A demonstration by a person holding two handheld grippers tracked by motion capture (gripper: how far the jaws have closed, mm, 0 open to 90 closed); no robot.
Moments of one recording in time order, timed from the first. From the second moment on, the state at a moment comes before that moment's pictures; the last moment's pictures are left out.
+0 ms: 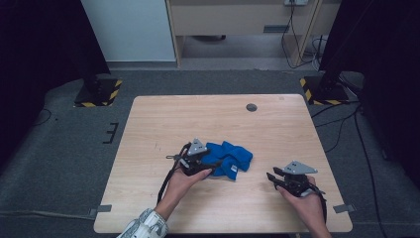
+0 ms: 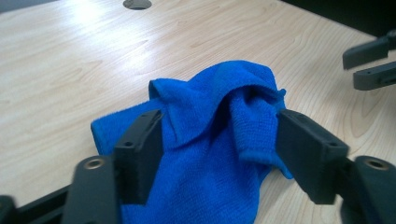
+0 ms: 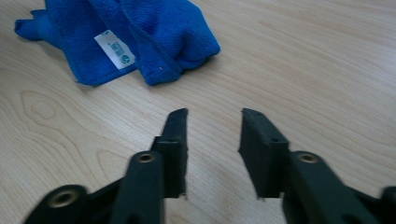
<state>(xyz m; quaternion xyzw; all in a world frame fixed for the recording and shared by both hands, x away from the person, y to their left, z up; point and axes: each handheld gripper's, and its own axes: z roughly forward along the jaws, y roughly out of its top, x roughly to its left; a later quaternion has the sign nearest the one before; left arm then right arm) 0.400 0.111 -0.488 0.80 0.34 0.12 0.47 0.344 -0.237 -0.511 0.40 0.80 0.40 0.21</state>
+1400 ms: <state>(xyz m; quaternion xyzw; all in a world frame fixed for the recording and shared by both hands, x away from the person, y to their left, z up) 0.385 0.160 -0.504 0.83 0.35 0.14 0.41 0.390 -0.156 -0.483 0.34 0.83 0.41 0.19</state>
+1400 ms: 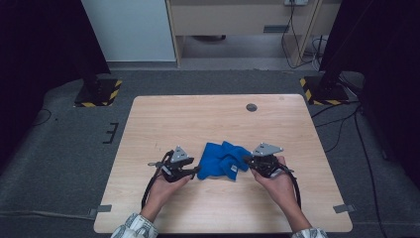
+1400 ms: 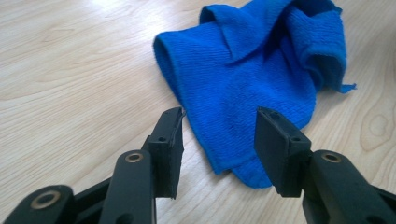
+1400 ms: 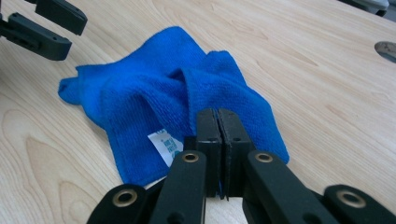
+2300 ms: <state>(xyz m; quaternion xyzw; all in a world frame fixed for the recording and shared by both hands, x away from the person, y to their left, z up) 0.407 0.132 -0.495 0.82 0.34 0.13 0.45 0.408 -0.143 -0.464 0.32 0.84 0.42 0.16</state>
